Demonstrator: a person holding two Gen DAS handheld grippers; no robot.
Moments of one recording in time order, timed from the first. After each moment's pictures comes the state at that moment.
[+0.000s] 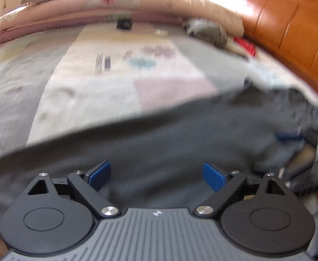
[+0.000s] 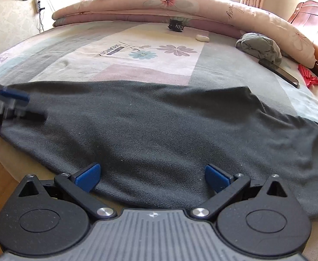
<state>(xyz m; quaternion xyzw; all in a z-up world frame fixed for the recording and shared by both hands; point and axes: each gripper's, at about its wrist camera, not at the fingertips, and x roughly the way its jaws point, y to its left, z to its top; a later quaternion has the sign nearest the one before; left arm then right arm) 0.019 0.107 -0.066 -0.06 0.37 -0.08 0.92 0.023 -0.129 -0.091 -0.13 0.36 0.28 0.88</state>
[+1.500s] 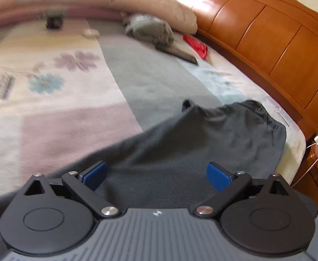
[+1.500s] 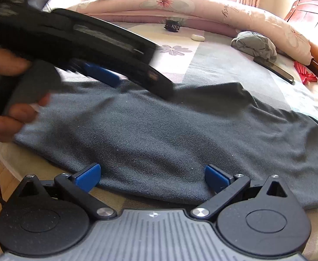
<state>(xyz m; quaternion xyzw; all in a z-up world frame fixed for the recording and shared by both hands) 0.099 0.028 -0.057 -0.07 0.38 -0.20 0.90 0.016 -0.145 -0.085 -0.12 0.36 0.28 0.88</state>
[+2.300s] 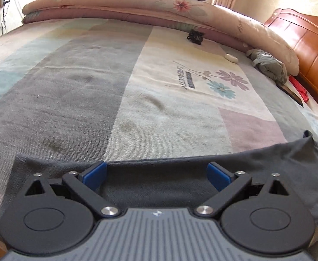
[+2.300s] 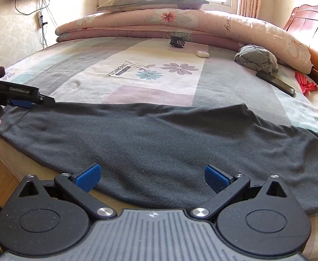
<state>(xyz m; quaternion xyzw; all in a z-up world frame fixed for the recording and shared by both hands) 0.027 0.204 -0.072 -0.12 0.38 0.06 0.92 -0.003 -0.135 -0.059 -0.10 0.34 0.29 0.89</state>
